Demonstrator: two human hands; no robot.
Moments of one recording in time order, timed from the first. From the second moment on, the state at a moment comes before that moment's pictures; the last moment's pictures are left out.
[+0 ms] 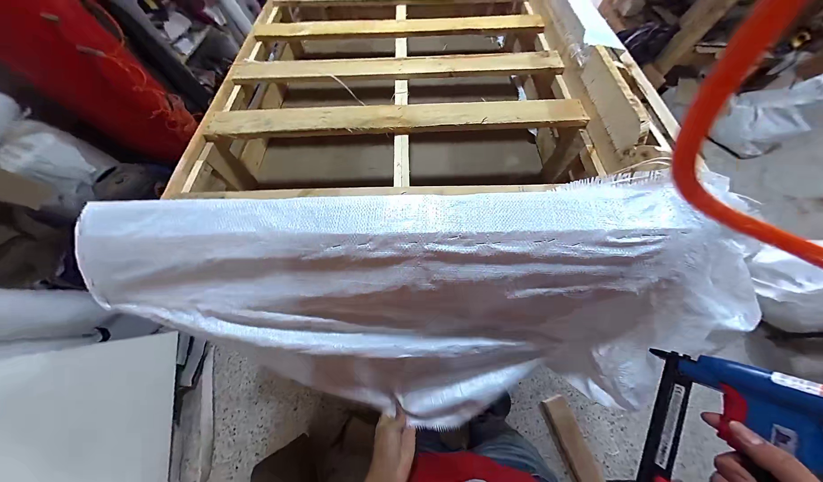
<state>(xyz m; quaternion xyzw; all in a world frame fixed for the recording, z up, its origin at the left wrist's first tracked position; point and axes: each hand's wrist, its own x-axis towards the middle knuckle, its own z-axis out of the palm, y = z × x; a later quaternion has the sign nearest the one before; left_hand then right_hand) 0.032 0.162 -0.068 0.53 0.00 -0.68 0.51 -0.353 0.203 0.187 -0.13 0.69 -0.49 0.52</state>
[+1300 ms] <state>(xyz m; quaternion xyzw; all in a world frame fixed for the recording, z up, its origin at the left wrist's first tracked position) 0.044 0.078 0.026 0.30 -0.08 -0.85 0.42 -0.203 0.154 0.190 -0.14 0.71 -0.53 0.45</state>
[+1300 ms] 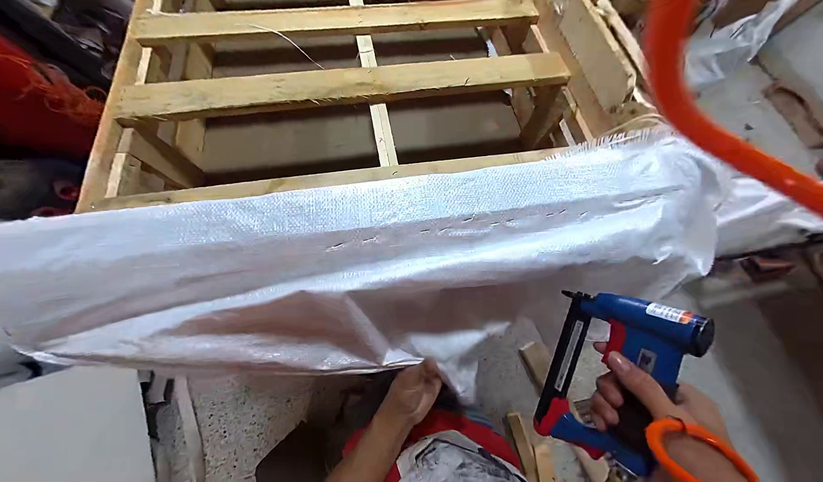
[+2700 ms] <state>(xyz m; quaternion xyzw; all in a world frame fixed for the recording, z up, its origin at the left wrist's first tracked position) 0.072 -0.004 0.040 0.47 -0.62 -0.63 0.02 -0.036 0.109 0.110 -0.39 0.72 -0.53 0.19</state>
